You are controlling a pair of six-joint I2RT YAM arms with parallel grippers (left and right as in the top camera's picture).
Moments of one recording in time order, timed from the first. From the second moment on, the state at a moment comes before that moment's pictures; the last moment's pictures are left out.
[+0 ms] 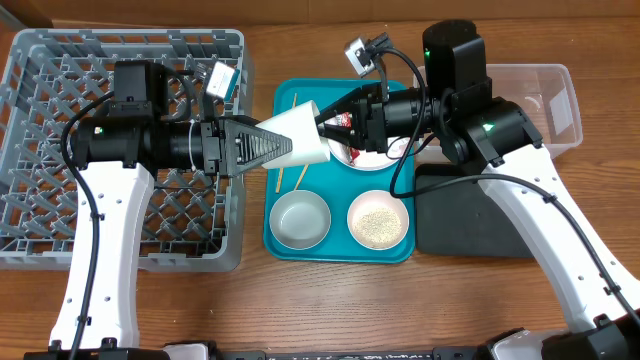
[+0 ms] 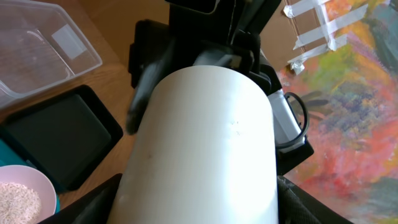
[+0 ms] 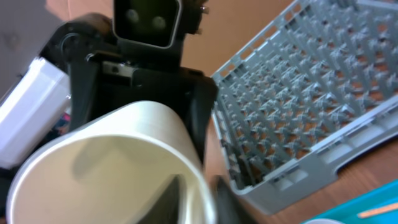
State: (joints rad) left arm 0.02 1.49 1.47 -1.15 1.56 0.13; right arm 0.41 1.57 1.52 -0.44 -1.15 0.28
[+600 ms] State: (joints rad) left arm 0.06 1.48 1.47 -1.15 1.56 0.13; right arm 0.36 1.57 1.52 -0.43 -1.18 0.31
